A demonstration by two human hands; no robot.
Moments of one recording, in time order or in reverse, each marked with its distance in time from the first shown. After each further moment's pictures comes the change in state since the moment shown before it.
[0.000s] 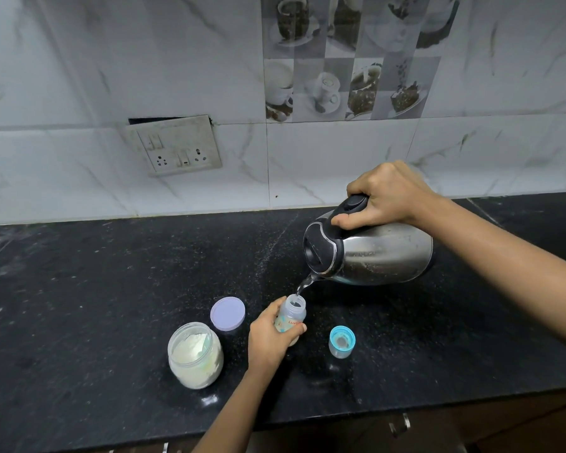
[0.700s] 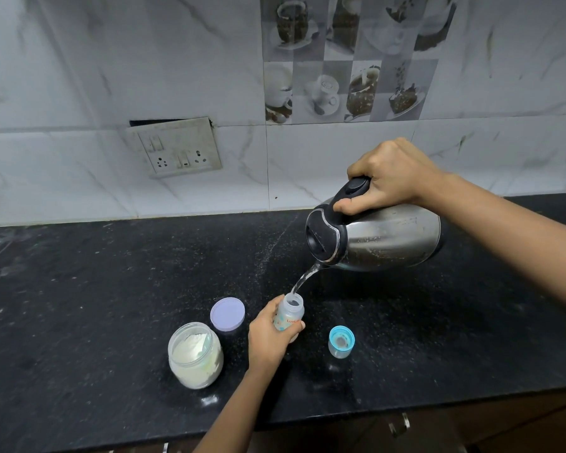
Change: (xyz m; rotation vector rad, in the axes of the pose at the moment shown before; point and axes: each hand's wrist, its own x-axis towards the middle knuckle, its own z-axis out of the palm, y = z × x) left_hand -0.002 0.005 0.001 -0.028 0.037 0.033; right_hand 0.015 0.005 -0.028 -0.063 0.025 -0.101
